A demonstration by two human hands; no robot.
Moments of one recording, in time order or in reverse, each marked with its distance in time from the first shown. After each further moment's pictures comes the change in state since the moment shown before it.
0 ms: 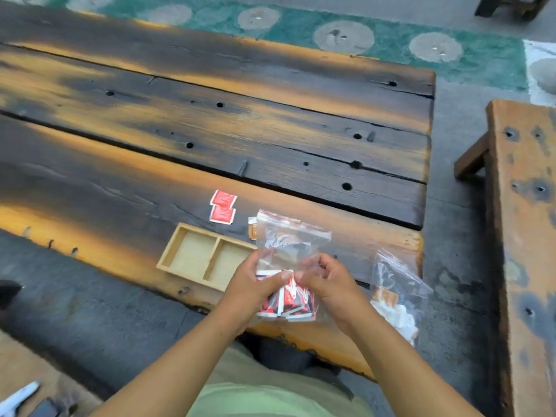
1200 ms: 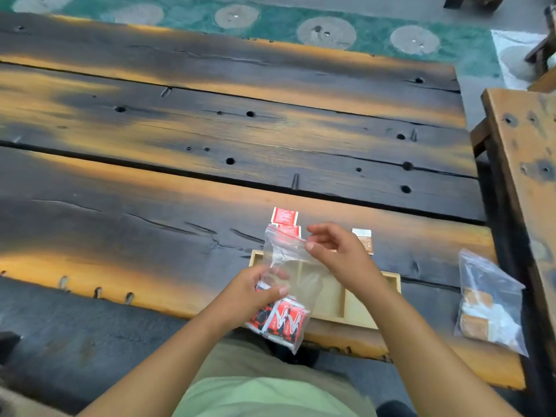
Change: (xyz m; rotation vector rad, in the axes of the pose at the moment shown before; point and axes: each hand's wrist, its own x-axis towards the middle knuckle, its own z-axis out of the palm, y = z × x) left_hand 0.063 0.033 -0.244 0.420 -0.332 0.057; right_hand 0.085 -0.063 0.192 -0.295 0.180 -0.233
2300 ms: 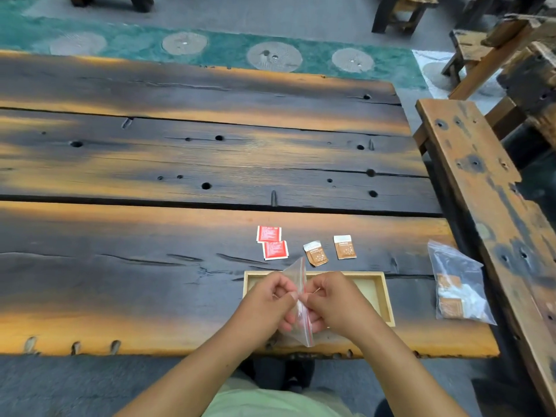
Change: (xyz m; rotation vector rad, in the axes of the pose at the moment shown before) left_hand -0.007 0.040 0.006 -0.082 -0.099 -0.008; right_hand -0.055 -0.027 0.036 -0.127 0.014 0.356
